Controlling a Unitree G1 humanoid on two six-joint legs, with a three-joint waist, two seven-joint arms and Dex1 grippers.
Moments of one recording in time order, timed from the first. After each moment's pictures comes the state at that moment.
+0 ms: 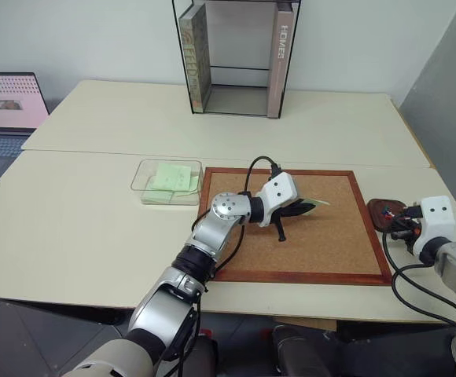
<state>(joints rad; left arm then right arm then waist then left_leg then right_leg) -0.76 0.05 -0.31 0.49 -0.01 0.00 -0.93 -0.12 -0.66 -0.29 -0.14 0.33 0.76 0.28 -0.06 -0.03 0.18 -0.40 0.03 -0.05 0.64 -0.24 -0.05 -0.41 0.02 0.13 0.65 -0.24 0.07</state>
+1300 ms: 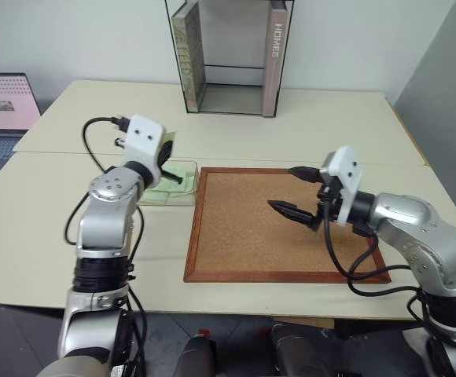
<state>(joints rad) -0.58 0.48 0.13 -0.07 0.03 0.66 -0.40 -0.51 -0.59 0.12 -0.45 0.51 0.75 0.66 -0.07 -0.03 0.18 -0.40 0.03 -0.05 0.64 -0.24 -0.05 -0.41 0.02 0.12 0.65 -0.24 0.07</state>
